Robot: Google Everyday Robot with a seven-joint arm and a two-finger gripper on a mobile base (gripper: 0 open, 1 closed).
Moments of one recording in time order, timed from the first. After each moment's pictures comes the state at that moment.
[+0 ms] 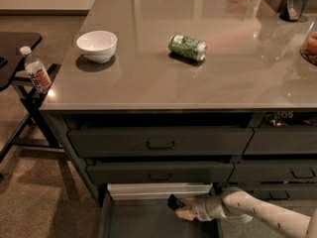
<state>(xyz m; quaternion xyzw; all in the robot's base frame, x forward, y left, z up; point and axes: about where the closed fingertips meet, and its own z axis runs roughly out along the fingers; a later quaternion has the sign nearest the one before) 0.463 -0.108 0.277 -0.36 0.83 0.34 0.26</state>
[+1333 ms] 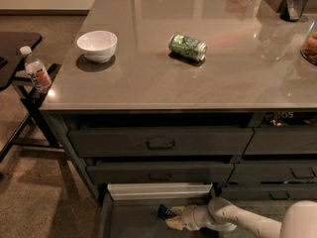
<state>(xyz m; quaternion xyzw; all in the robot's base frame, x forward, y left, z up) 0.450 -0.069 0.195 -0.41 0.80 0.35 0.27</state>
